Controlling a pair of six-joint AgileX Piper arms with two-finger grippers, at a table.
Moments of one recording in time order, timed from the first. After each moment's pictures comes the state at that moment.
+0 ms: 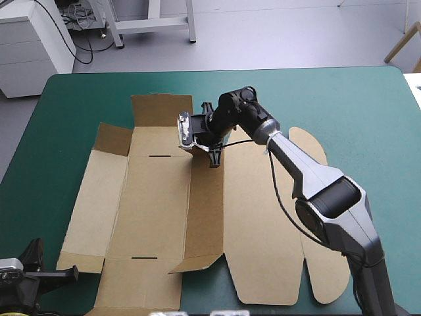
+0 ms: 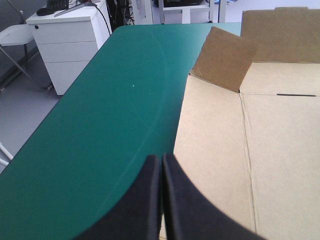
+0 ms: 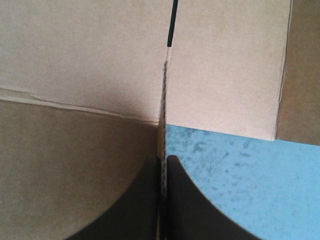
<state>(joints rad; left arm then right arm) -0.01 -0.02 -0.38 0.23 0.76 -0.20 0.60 2.20 -2.14 0.26 1.07 -1.25</state>
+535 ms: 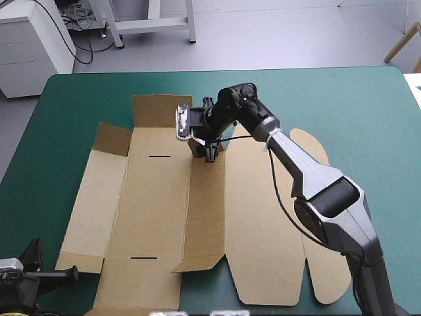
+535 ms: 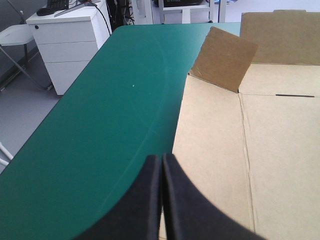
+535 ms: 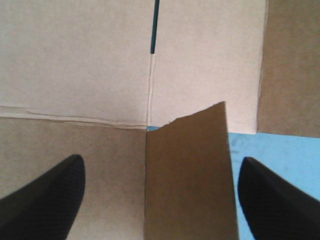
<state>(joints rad) -0.01 -0.02 -0.38 0.23 0.76 -0.20 0.60 2.21 -2.22 0.25 1.12 -1.14</state>
